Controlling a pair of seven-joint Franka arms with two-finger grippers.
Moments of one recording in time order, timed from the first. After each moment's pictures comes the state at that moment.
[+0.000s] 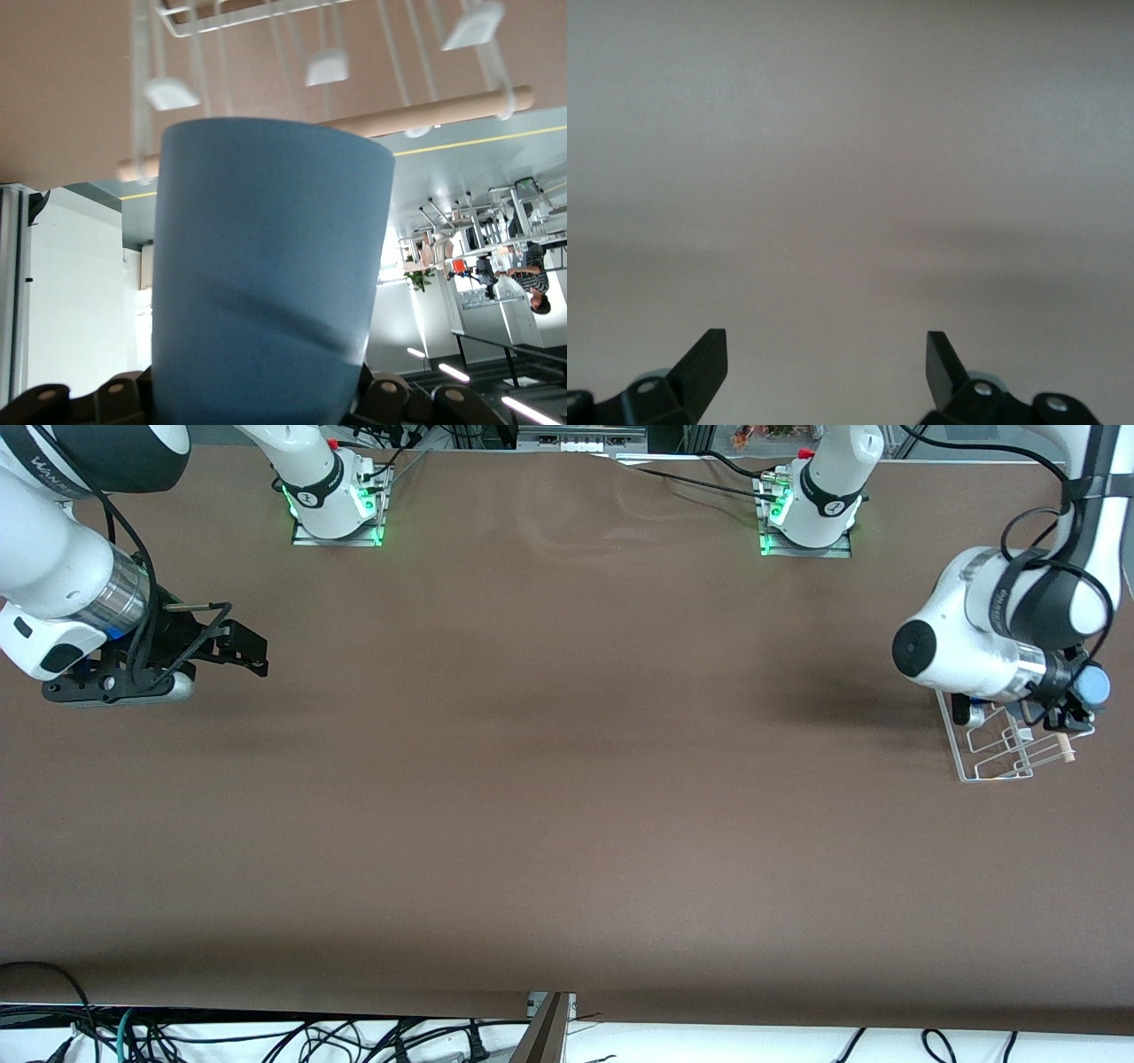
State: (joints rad) left arm -0.05 0.10 0.07 -2.27 1.34 1.80 0.96; right arm 0.14 0.11 0.04 -1.56 0.04 1.64 0.12
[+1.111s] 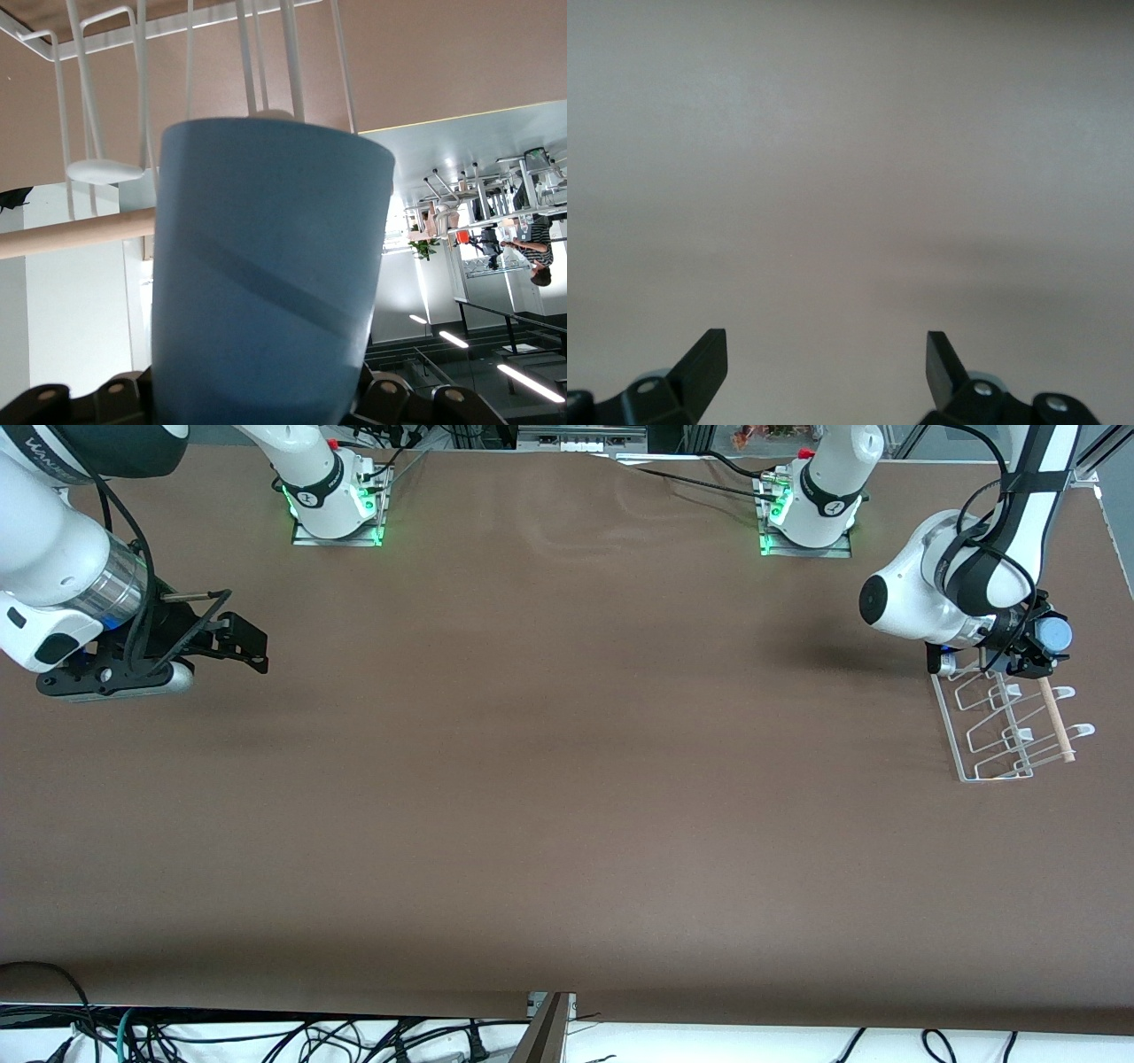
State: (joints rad) left arm -0.03 0.00 0.07 -2.57 1.49 1.81 0.72; right arm 0.15 0.11 0.04 -1.54 0.04 1.64 0.10
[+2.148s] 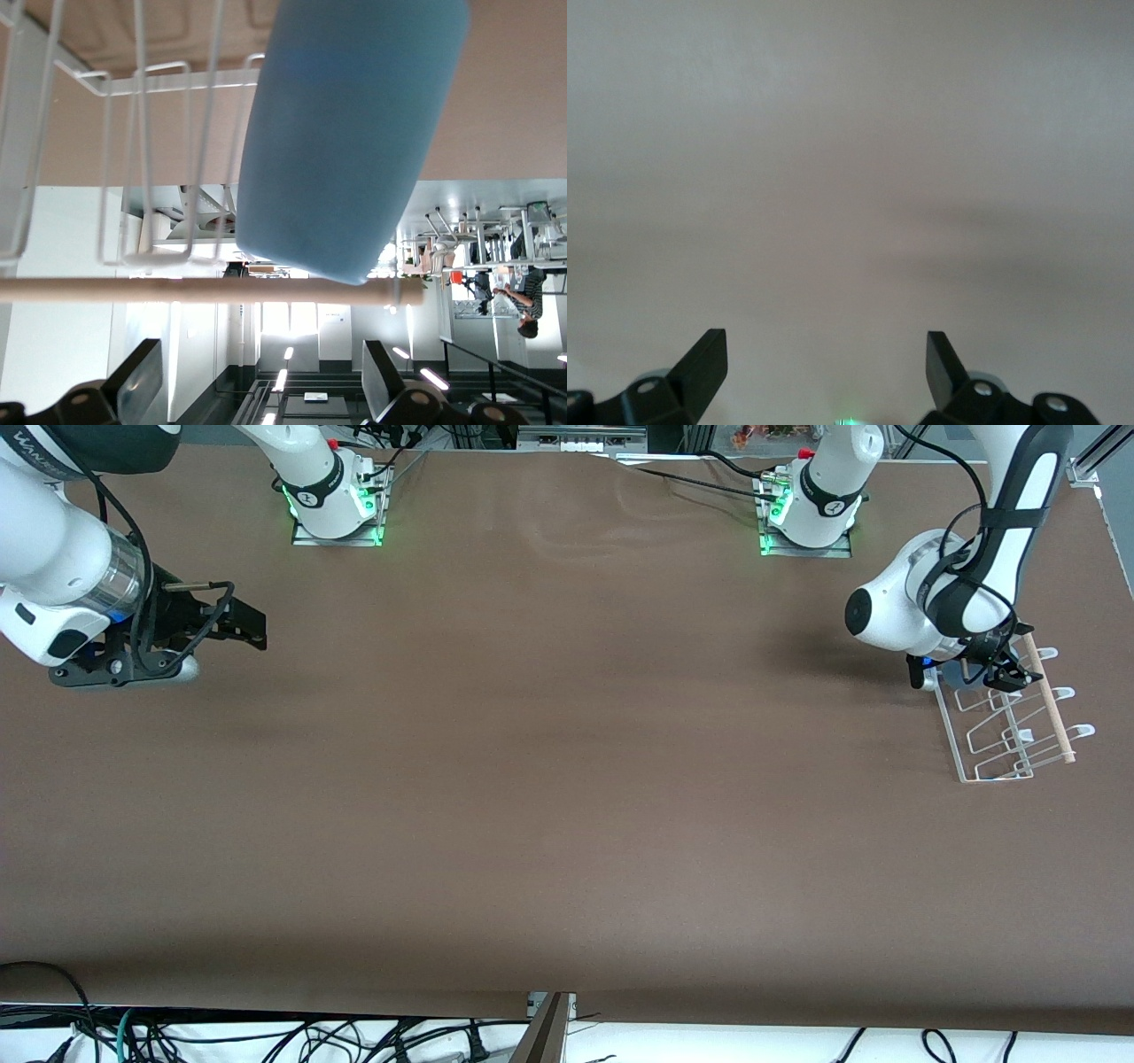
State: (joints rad) left arm -0.03 0.10 0.05 -2.52 1.46 1.85 0.52; right arm 0.15 0.11 0.04 -1.53 0.04 1.54 0.10
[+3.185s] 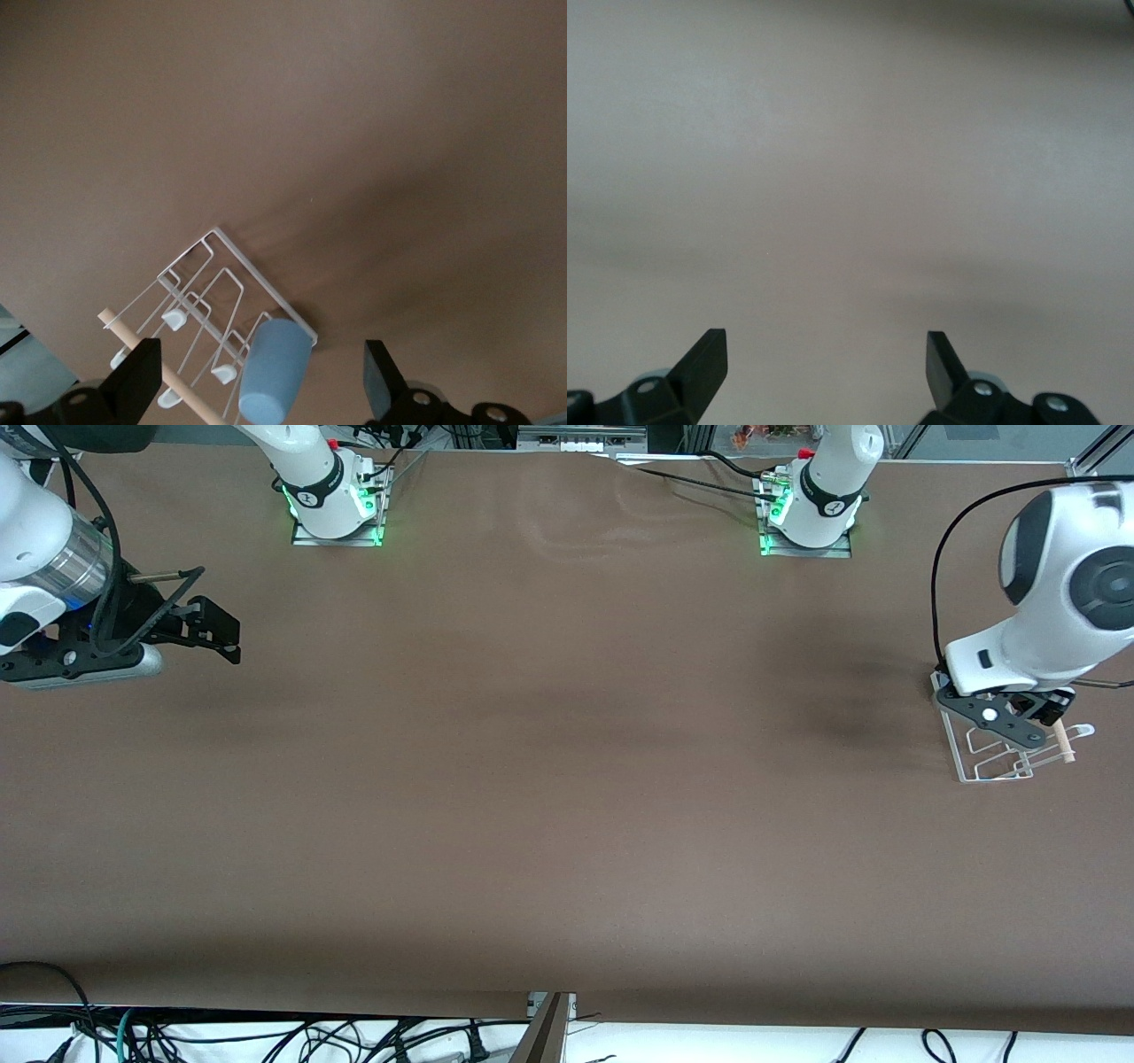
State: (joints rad) left arm -0.02 0.08 0.01 -1.84 0.26 1.82 0.49; right arm 0.15 0.09 0.03 -1.50 -0.01 1.60 0.03
